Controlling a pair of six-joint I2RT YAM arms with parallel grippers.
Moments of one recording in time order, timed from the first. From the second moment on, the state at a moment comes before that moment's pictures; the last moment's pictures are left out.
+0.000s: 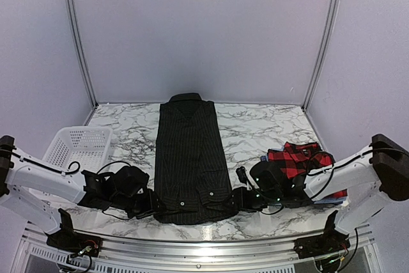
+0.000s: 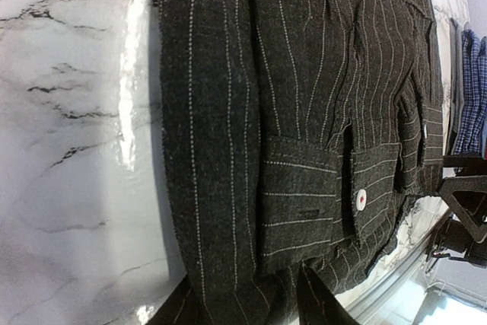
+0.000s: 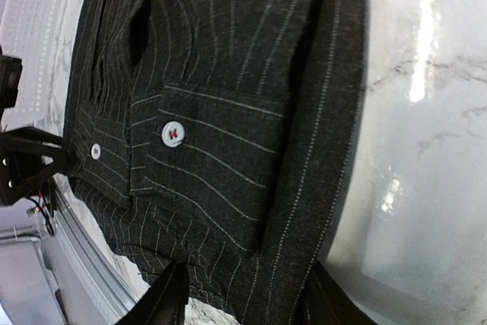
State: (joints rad) left arm -1.07 1.33 0.48 -0.08 0.02 -1.22; right arm 1.00 1.45 0.49 0.17 -0.16 0.95
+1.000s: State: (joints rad) left arm -1.07 1.42 0.47 0.05 0.04 -1.30; right arm 0.88 1.50 0.43 0.35 -0.28 1.05
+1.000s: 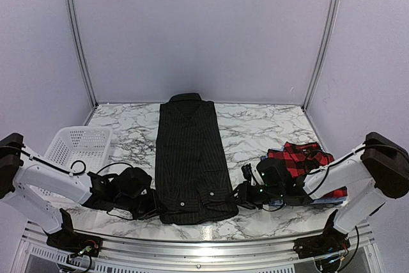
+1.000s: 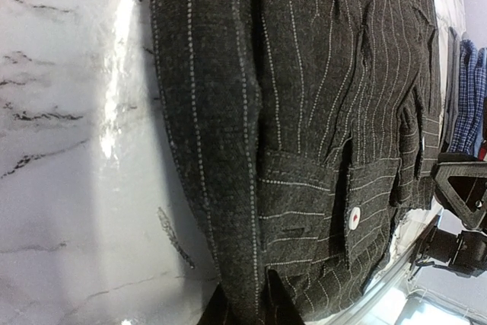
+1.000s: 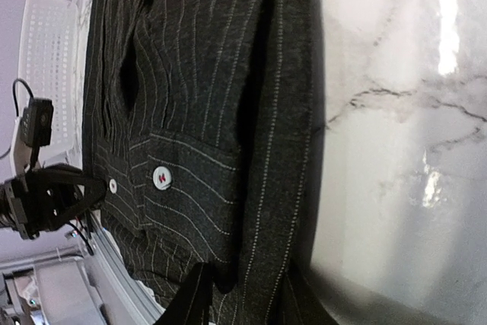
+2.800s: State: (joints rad) left arm -0.47 1.89 1.21 -0.15 0.27 -0.88; right arm 0.49 2.13 1.28 0.26 -0.54 0.94
